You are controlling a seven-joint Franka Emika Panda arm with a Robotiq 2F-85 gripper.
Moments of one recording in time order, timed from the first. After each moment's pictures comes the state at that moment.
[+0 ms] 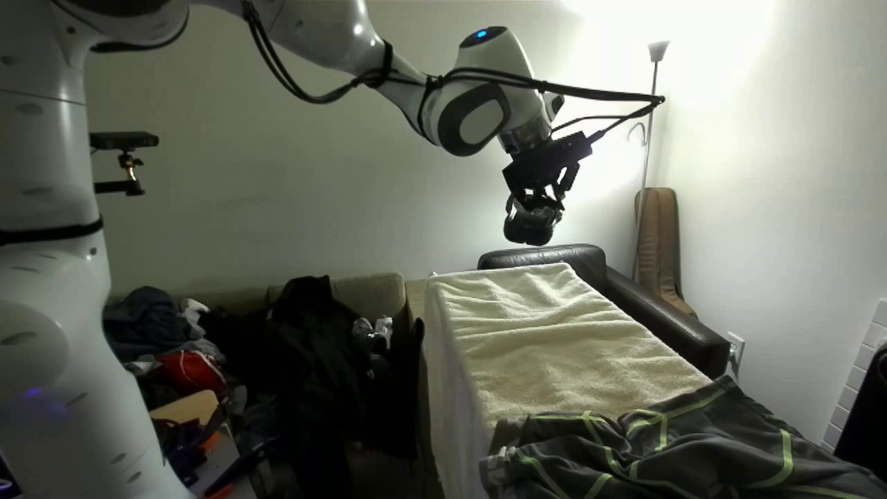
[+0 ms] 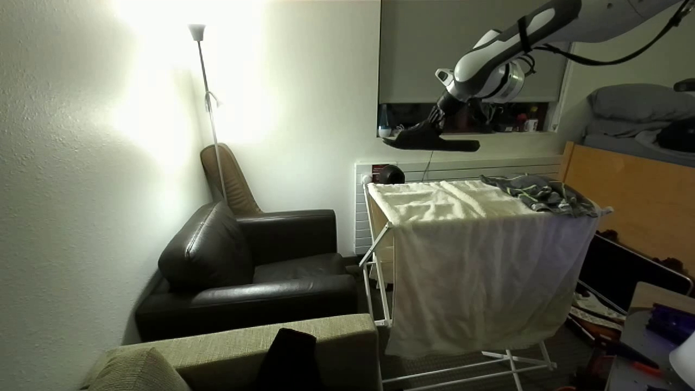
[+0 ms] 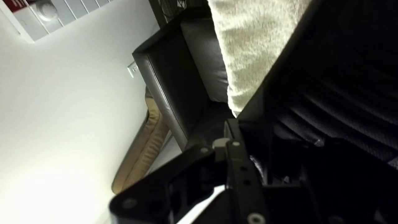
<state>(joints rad) -0.12 0.19 -0.06 -1.94 0.27 2.77 -1.17</state>
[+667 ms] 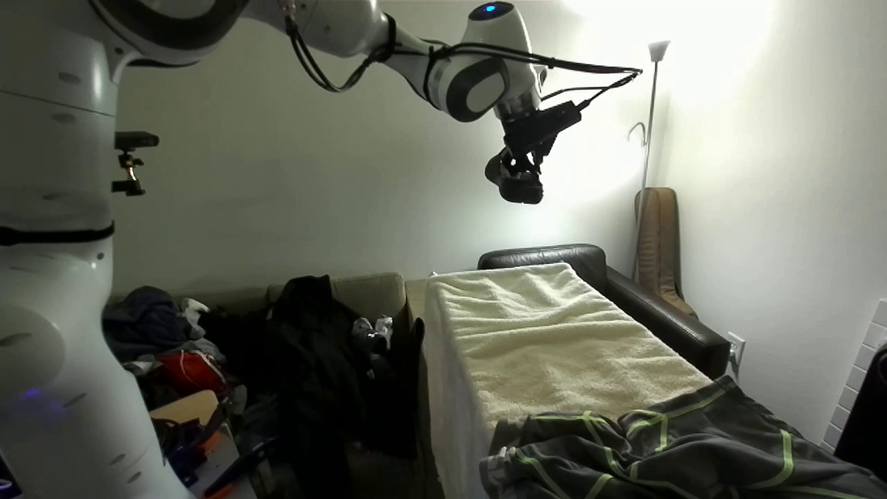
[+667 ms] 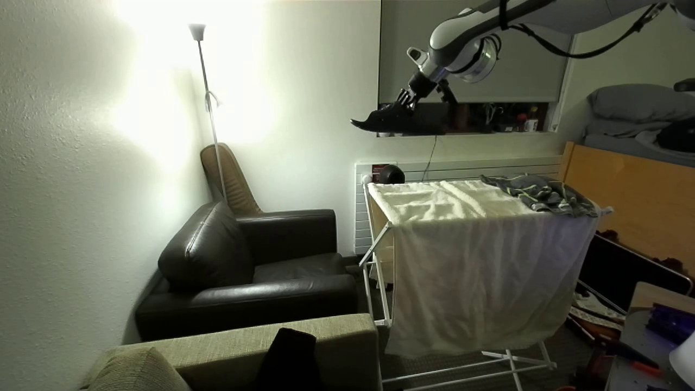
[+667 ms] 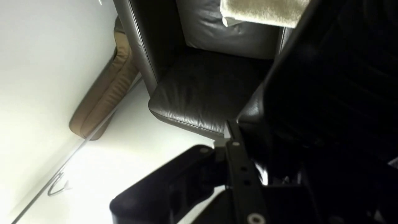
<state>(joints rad) -0.13 0.30 0.08 -1.65 0.35 2.59 -1.32</state>
